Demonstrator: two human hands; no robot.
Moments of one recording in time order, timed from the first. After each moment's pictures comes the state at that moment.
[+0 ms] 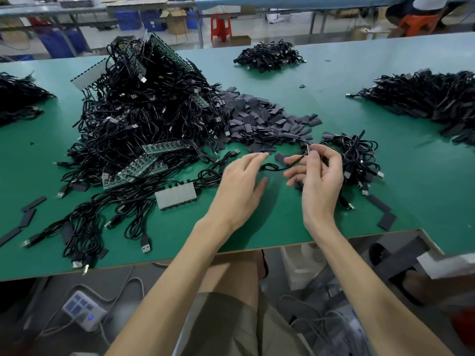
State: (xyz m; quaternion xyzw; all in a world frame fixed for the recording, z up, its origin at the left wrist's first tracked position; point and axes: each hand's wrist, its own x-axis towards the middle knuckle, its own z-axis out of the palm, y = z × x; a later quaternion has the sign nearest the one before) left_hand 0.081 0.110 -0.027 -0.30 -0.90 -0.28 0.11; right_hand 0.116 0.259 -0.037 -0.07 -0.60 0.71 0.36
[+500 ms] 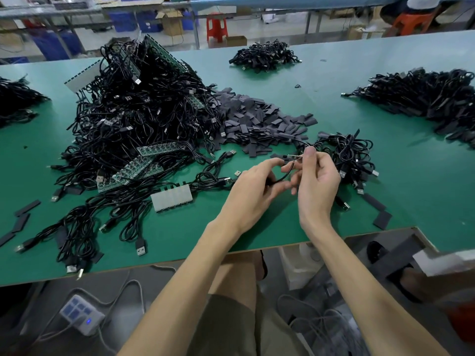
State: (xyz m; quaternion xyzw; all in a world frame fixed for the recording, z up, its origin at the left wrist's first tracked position) left_hand 0.084 0.134 -0.035 -0.33 -0.85 -0.41 0.05; right_hand 0.115 0.260 -0.040 -0.11 -0.61 0.69 0.36
